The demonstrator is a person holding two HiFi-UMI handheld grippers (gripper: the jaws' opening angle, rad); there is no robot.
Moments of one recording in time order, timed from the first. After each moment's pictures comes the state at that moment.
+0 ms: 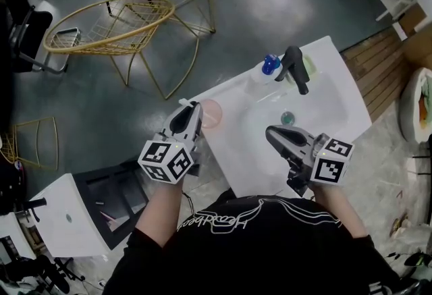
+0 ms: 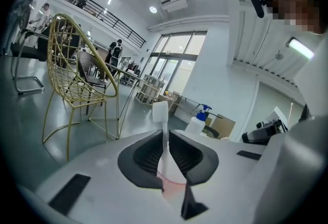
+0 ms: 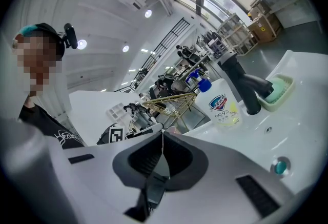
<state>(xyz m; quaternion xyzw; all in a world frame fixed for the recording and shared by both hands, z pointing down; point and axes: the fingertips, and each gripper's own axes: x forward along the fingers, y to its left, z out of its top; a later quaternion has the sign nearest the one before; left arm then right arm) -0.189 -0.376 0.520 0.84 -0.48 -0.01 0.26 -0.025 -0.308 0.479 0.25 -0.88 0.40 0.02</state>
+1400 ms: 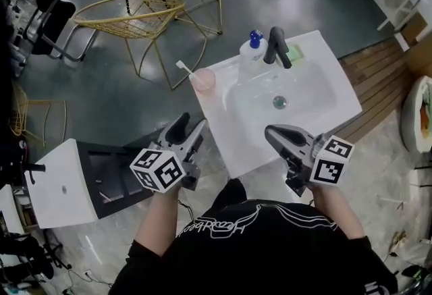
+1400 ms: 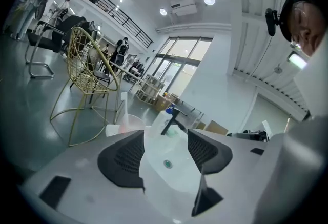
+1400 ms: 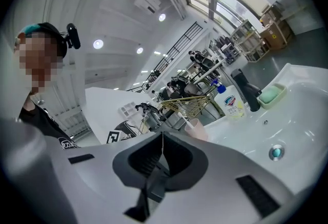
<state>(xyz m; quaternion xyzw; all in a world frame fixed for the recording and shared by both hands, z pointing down) -0.159 -0.225 0.475 0.82 -0.48 -0.04 0.31 0.009 -0.197 0.430 0.21 -0.91 0.35 0.00</state>
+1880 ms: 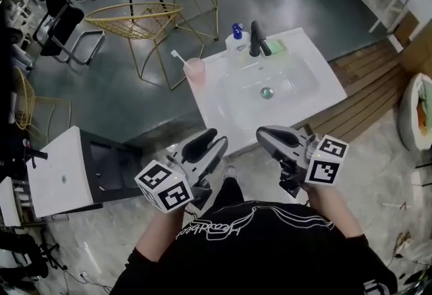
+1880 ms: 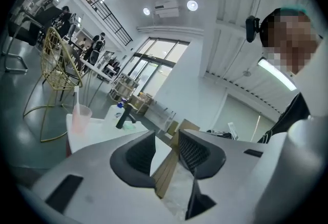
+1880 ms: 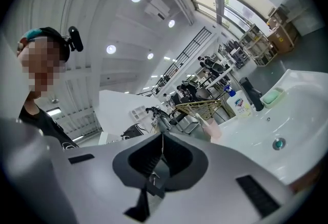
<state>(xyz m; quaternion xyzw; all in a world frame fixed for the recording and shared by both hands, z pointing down) -0.046 -0.097 0.394 0.89 -0.37 -0.07 0.27 0.040 -0.105 0.387 0.17 -0.93 0.32 -0.04</state>
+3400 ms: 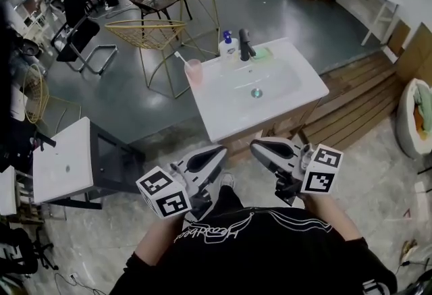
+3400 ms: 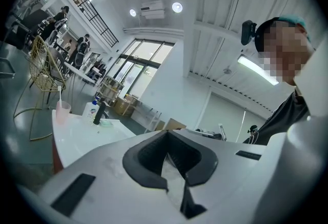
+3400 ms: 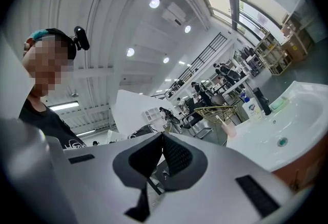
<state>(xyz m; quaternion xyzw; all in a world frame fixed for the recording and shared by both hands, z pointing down) 0.028 0.045 0.344 0.91 -0.32 -0.08 0.23 0.087 0.036 0.337 0.12 -0.95 0.27 -0.07</state>
